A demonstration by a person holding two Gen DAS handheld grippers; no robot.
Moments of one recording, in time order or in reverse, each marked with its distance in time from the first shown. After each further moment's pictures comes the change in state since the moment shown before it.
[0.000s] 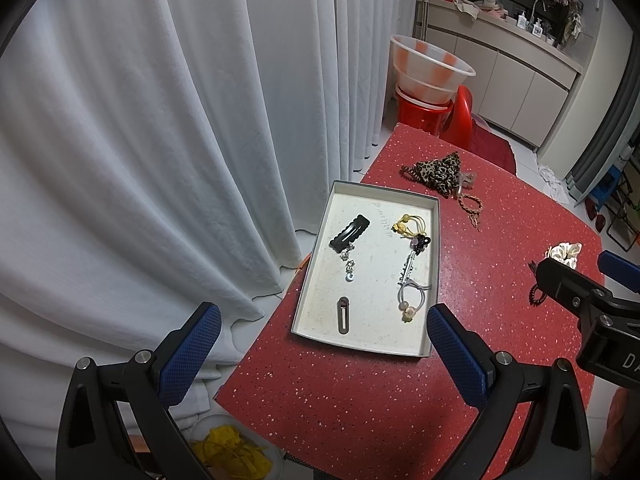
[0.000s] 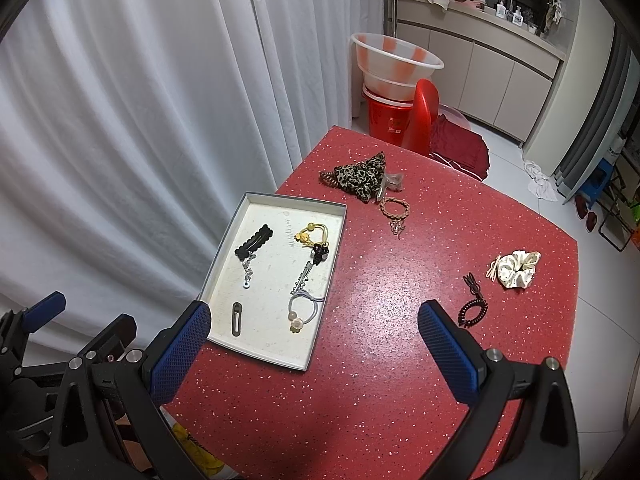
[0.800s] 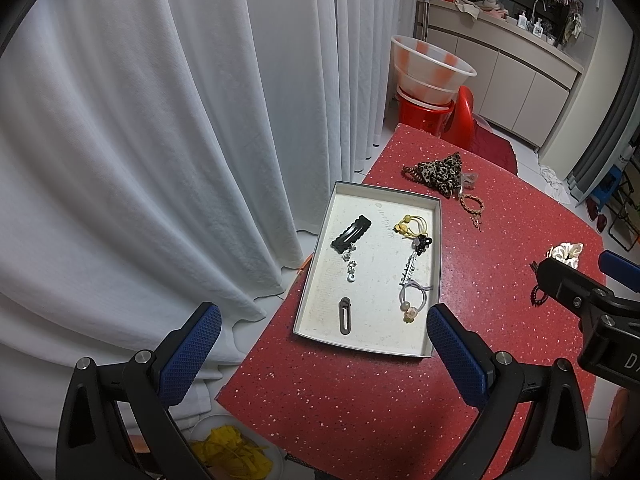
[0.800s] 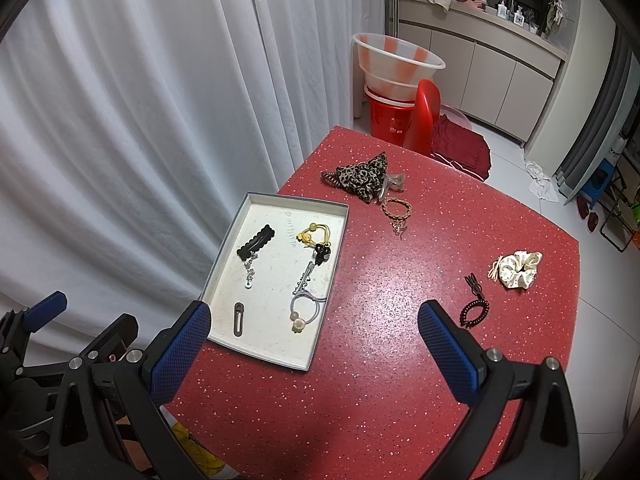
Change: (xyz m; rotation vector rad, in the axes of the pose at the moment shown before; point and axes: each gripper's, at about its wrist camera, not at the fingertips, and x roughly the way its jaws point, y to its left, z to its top) left arm 0.001 0.002 -0.001 -0.002 0.001 0.003; right arm 0.001 0.001 -0.001 0.000 0.000 0.003
